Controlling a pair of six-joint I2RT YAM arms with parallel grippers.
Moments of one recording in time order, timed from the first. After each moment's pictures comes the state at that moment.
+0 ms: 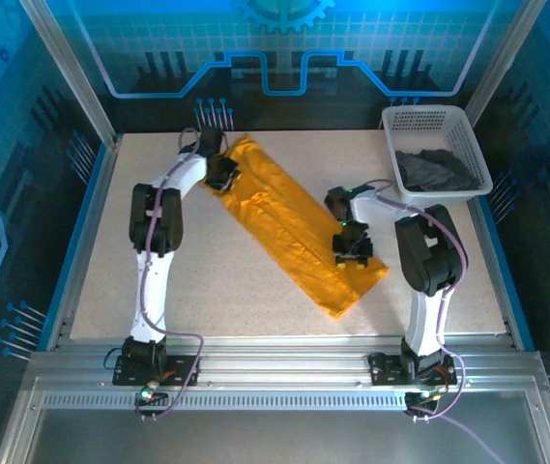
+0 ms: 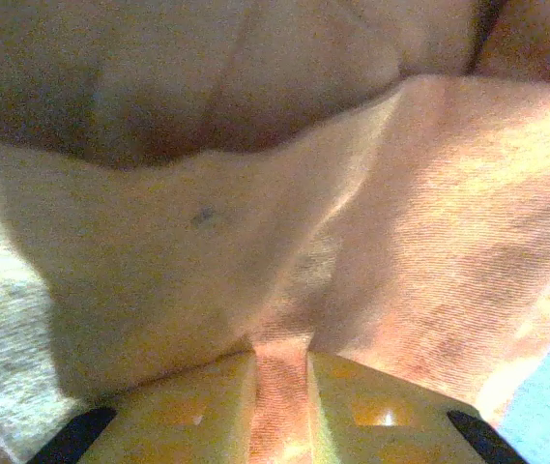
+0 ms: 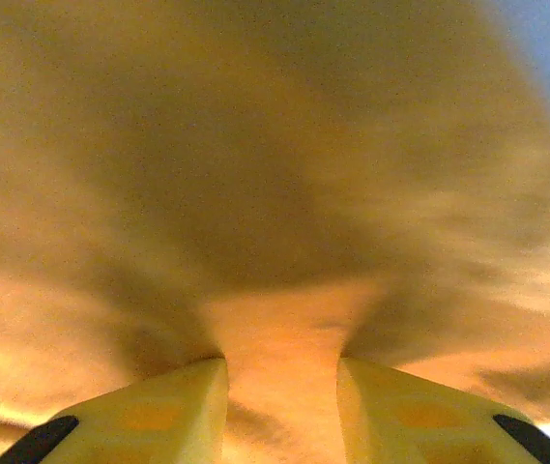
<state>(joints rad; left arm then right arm) -0.14 2.50 2.09 -0.62 0.26 -1.16 0.44 1.94 1.28 -1.10 0.00 0.60</state>
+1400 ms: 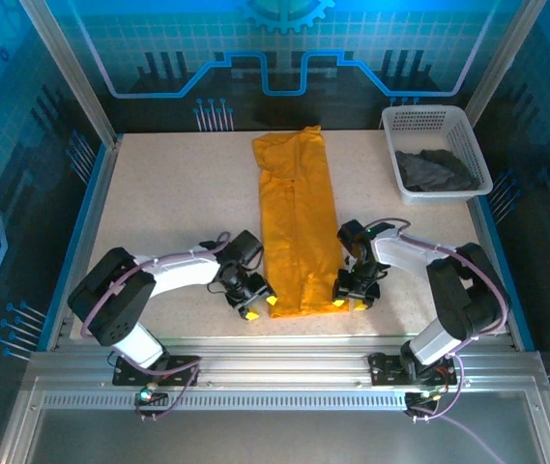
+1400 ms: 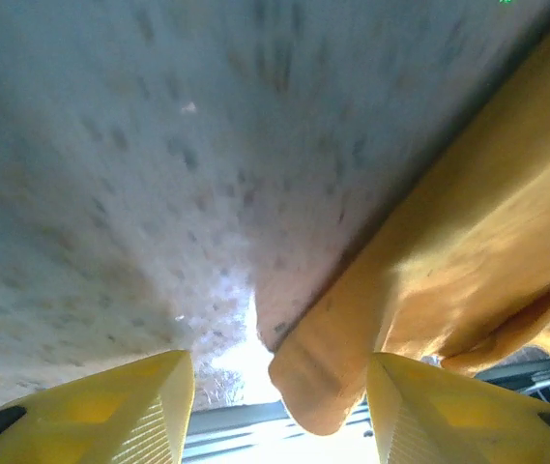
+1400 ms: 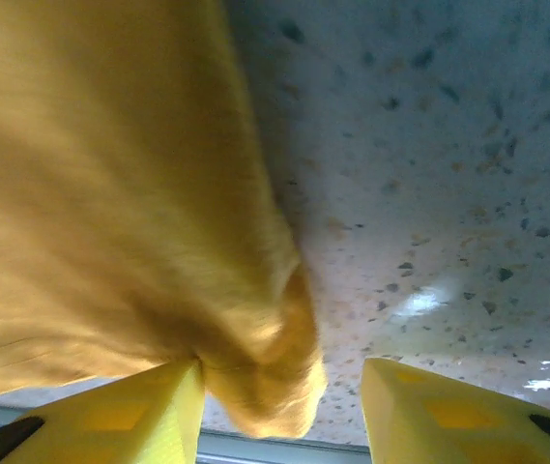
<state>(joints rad) -0.69 1.60 0.79 -0.53 0.52 -1.33 0.46 1.59 0.83 -0.96 -0.31 0.62</state>
